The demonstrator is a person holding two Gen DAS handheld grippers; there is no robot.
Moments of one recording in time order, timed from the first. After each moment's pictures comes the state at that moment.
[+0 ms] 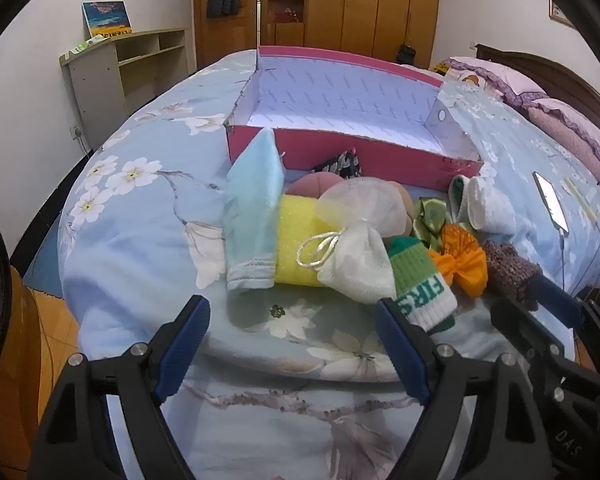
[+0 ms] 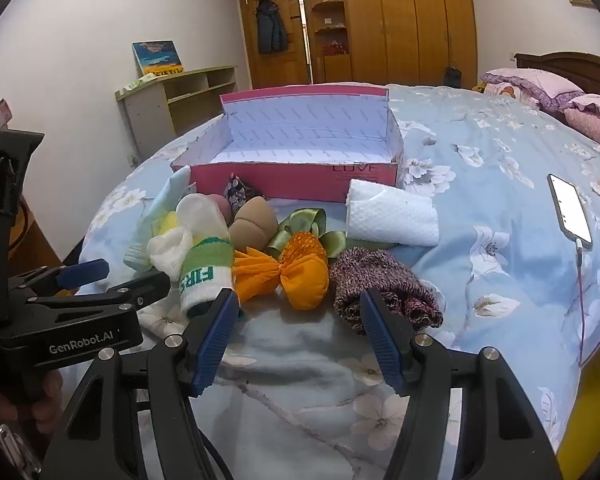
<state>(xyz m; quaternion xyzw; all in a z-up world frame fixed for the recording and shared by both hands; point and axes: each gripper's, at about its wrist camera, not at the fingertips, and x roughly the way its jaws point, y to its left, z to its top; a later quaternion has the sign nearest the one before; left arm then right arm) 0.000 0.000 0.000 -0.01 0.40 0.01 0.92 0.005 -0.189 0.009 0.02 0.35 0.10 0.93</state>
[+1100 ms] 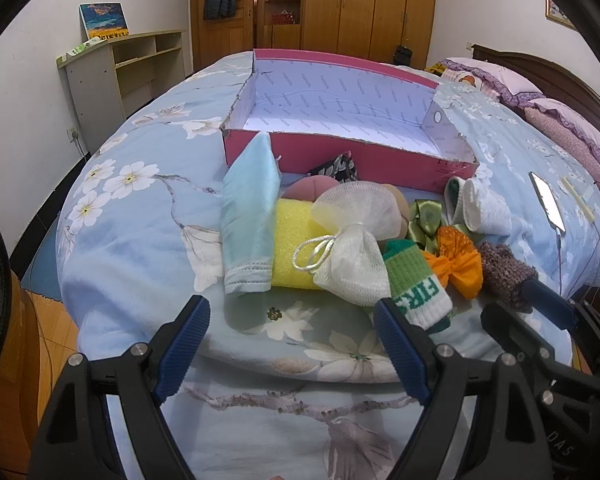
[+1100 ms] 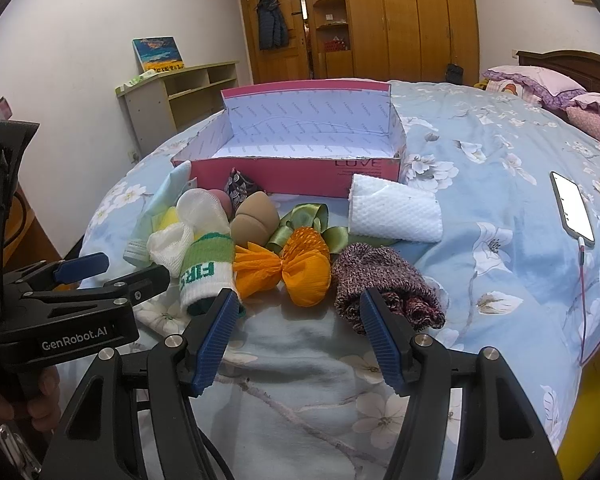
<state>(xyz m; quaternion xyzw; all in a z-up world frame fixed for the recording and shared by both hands) -0.002 -0.001 0.004 -0.02 0.40 0.00 0.92 0.006 -0.188 0.008 0.02 0.36 0.10 0.93</state>
